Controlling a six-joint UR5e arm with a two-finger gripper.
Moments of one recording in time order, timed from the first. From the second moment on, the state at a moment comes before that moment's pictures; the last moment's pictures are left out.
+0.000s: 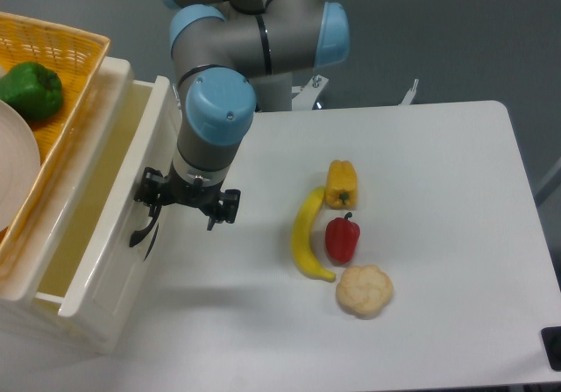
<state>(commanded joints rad) 2.27 -1.87 -1.52 -1.33 1.23 0.35</state>
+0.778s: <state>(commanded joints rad) 2.34 -1.87 -1.52 -1.33 1.23 0.39</state>
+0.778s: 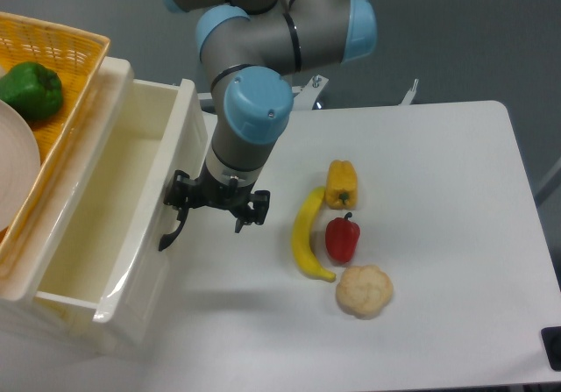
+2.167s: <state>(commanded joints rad) 2.44 -1.89 -1.50 -1.33 1.23 0.43</state>
